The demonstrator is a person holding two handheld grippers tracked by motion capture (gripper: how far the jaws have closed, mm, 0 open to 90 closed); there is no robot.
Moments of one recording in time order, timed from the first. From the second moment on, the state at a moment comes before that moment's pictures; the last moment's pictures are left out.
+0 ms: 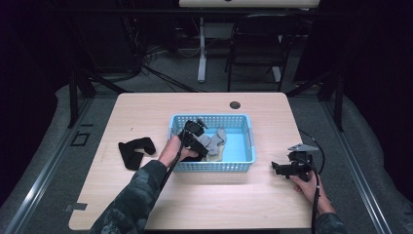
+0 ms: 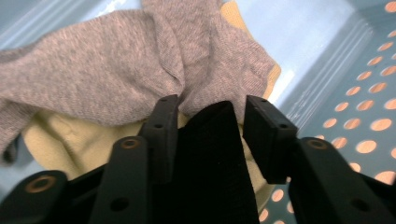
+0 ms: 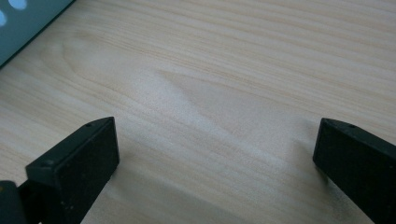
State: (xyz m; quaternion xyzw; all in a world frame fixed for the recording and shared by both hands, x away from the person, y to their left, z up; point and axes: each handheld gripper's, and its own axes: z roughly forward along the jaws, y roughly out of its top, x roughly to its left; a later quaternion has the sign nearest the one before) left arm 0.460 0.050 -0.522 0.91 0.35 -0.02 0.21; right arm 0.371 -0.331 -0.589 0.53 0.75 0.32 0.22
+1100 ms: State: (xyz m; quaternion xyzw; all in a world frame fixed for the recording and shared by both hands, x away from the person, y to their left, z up) left arm 0.451 0.105 -0.455 0.88 0.34 0.04 0.32; right arm 0.371 -0.331 -0.589 0.53 0.75 0.32 0.22
